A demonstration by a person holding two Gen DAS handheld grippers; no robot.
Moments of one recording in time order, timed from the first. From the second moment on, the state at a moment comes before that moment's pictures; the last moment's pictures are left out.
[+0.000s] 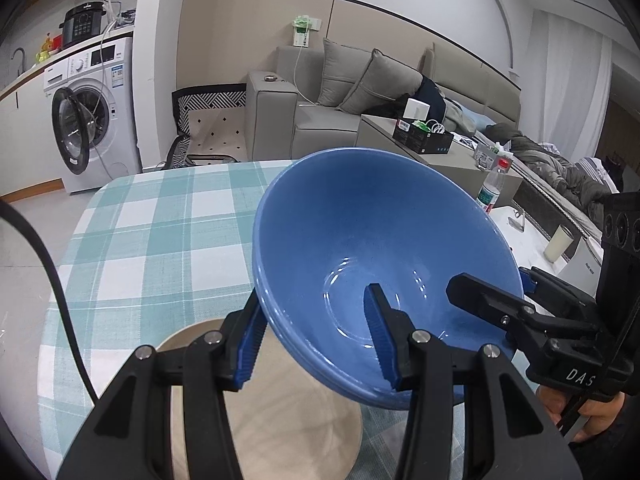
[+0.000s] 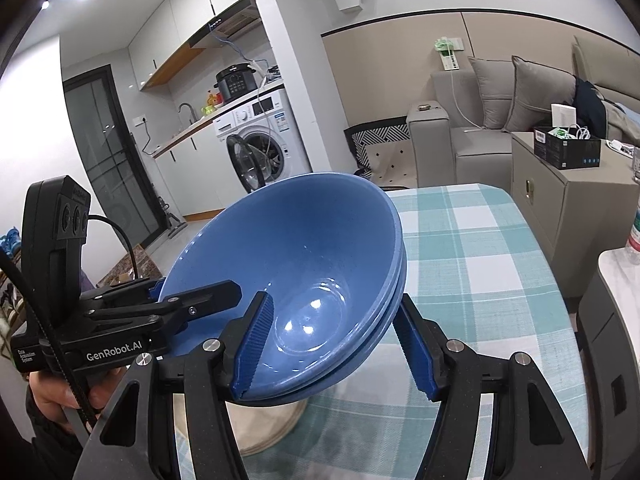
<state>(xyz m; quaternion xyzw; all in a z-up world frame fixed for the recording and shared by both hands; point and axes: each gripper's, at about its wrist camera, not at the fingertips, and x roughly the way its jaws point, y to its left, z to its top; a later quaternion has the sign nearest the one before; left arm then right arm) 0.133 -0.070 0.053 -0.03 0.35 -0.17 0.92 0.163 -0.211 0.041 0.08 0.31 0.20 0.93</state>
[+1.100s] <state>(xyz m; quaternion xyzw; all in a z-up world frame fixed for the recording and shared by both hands) 0.091 0.008 0.034 -0.06 0.35 -0.09 0.93 0.150 -0.126 0.020 0.07 0.34 0.29 0.90</state>
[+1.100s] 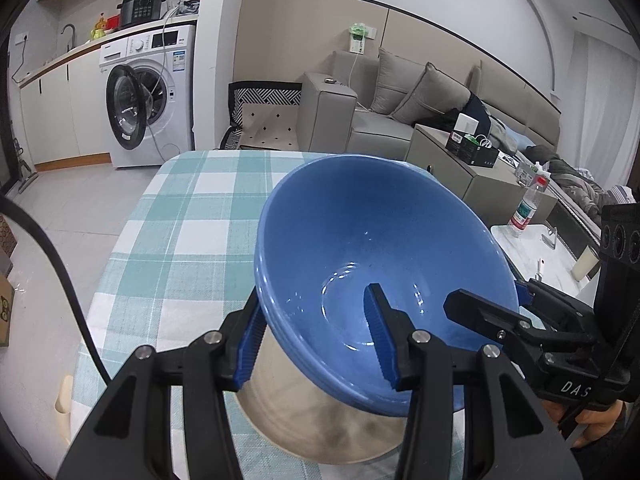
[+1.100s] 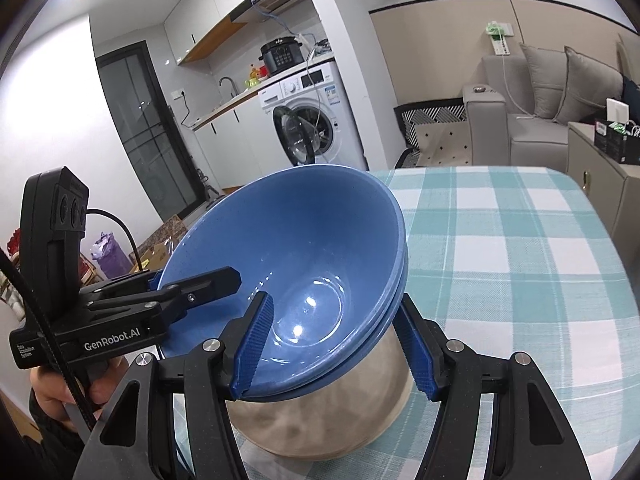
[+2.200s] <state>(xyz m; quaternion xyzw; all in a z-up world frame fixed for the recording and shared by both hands) 0.111 0.024 -0.003 -0.08 0.37 -0.07 0.92 0.170 -0.104 -0.016 0.06 0.36 0.29 0.89</state>
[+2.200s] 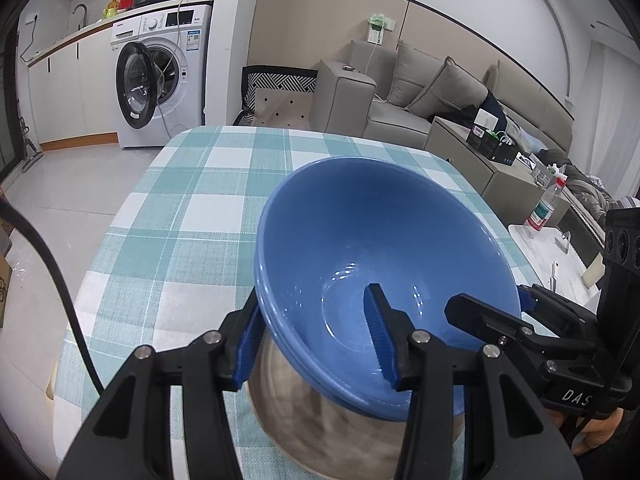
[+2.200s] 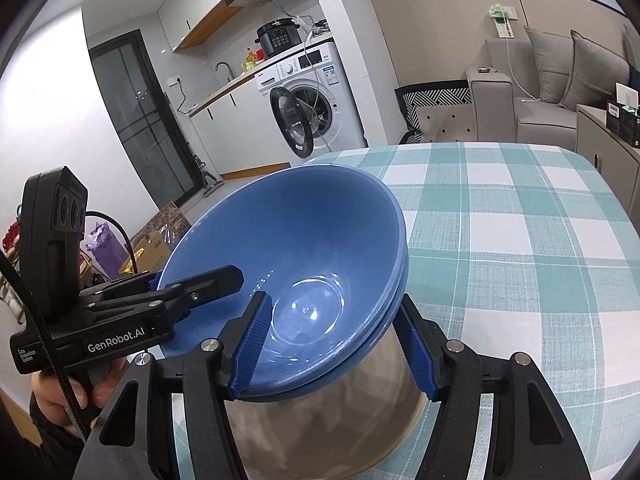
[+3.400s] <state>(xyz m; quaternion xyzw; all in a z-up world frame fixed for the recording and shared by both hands) 0.089 0.025 0.008 -0.01 0.32 -0.09 0.94 0.160 -0.097 -0.007 0.00 0.32 0.32 0.89</state>
